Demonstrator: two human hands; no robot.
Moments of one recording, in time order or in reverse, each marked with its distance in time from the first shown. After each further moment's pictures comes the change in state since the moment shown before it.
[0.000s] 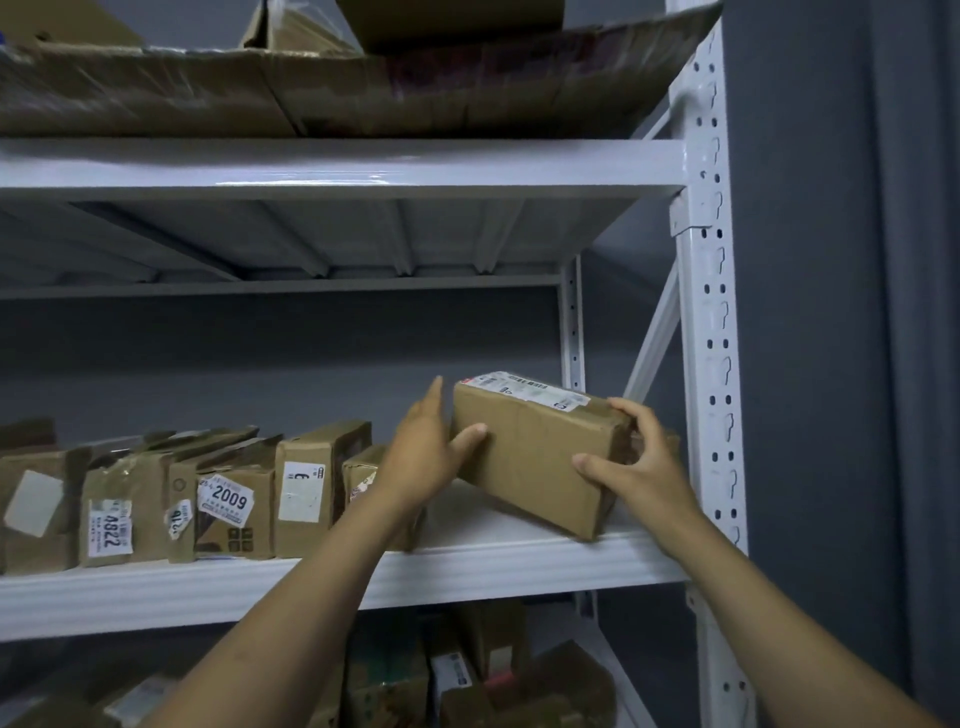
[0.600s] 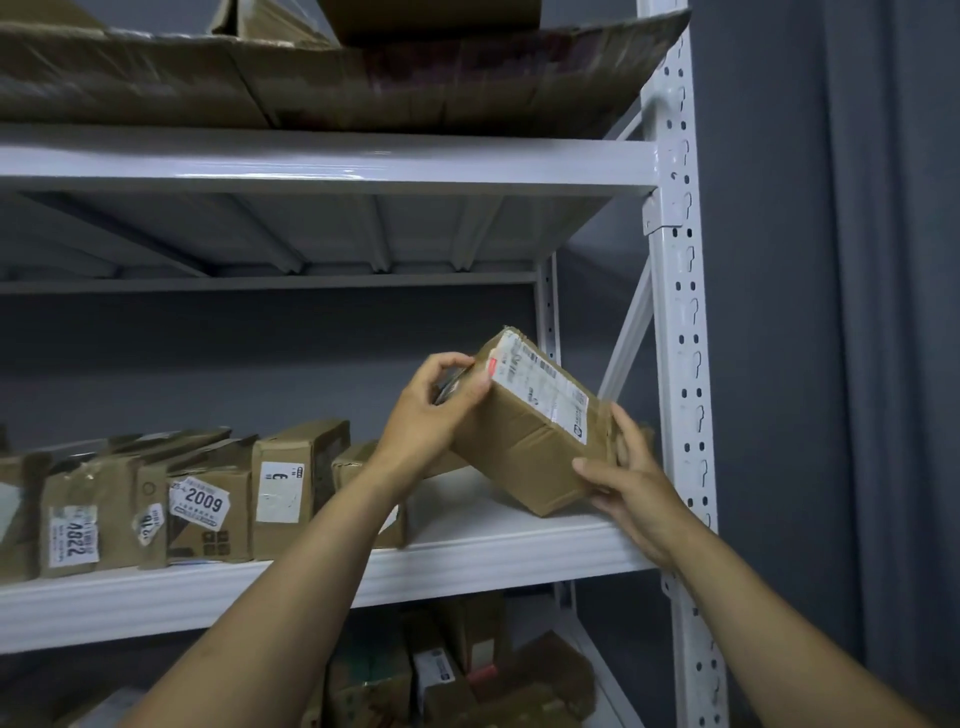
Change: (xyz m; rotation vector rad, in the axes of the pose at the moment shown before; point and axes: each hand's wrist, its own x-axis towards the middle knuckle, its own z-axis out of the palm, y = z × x) left_hand -0.006 0.029 -0.007 -0.641 0.001 0.098; right_hand 0.000 0.024 -0.006 0.480 -0.176 0.212
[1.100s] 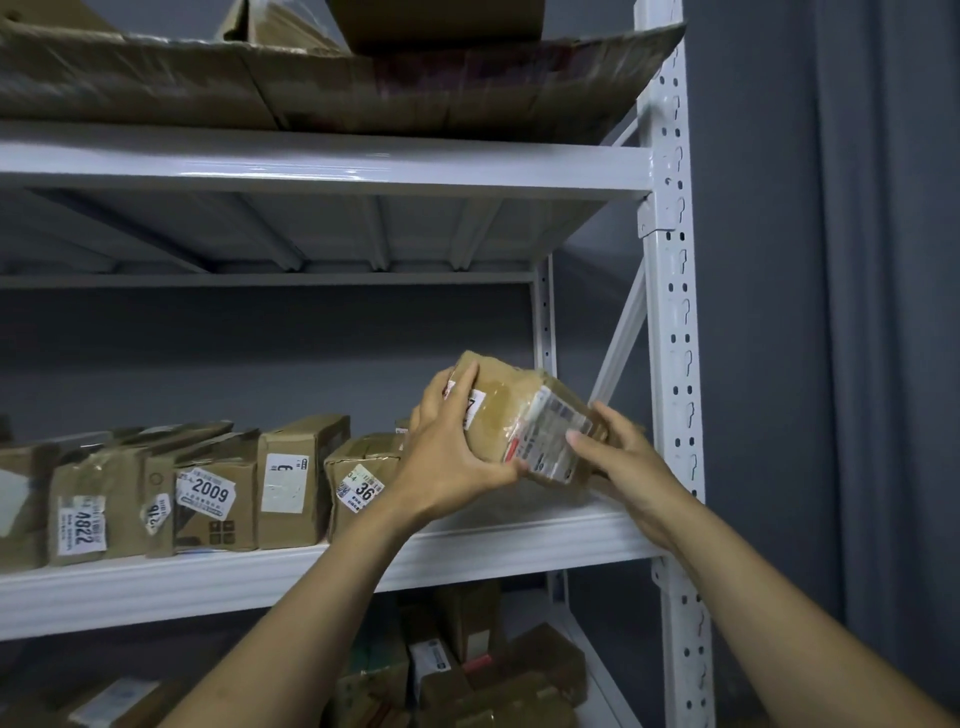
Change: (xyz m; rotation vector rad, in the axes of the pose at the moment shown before) left_hand -0.027 -0.013 0.008 0.456 -0.160 0.081; right_hand -0.012 -0.026 0.011 -0.284 0.069 0.034
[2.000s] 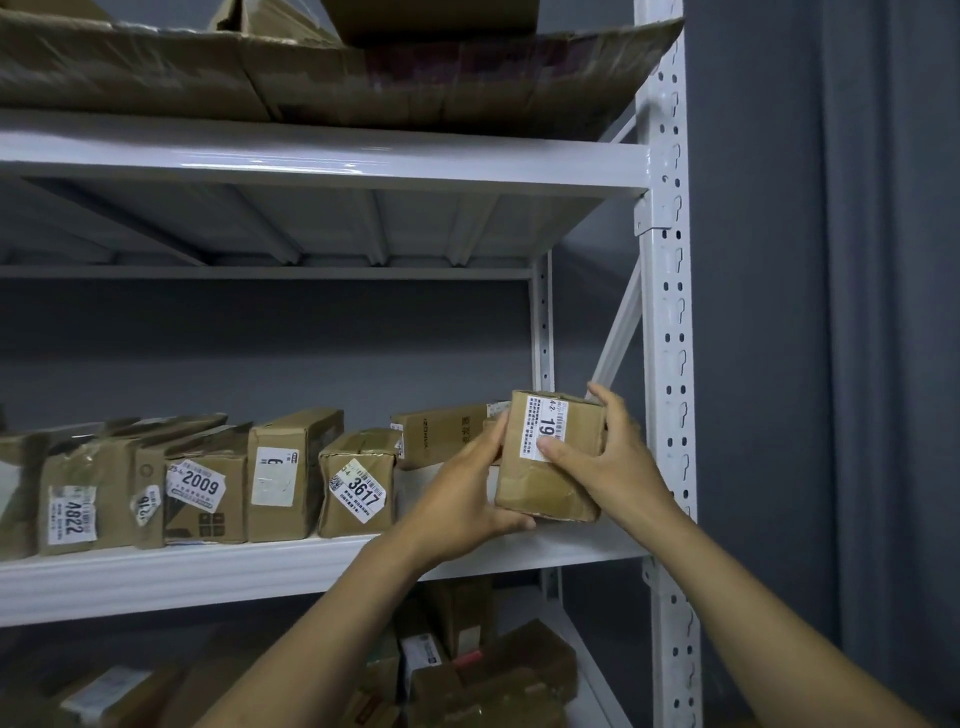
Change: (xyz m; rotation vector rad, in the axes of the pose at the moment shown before) left_hand -0.015 -0.006 0.036 -0.065 -0.202 0.099; right_hand -0.025 -0.024 0.012 -0.381 0.115 -0.167
